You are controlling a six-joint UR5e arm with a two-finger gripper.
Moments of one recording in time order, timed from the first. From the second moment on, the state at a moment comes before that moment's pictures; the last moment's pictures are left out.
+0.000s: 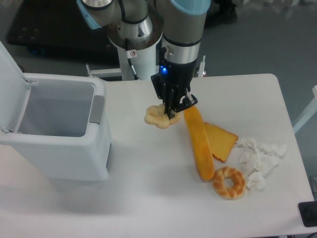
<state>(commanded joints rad) 2.52 -1.68 -1.49 -1.31 1.26 1.20</state>
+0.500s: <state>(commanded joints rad) 2.57 -1.67 -1.48 -1.30 1.08 1.07</state>
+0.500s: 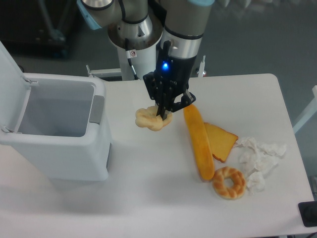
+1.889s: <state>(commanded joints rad) 2.41 -1.57 -1.54 -1.30 0.91 0.77</state>
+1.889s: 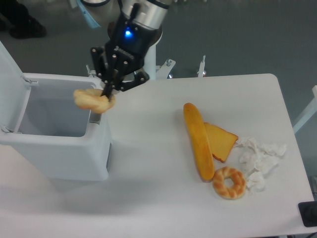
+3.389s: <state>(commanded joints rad) 2.32 -1.56 -1.60 -1.28 0.92 0.77</state>
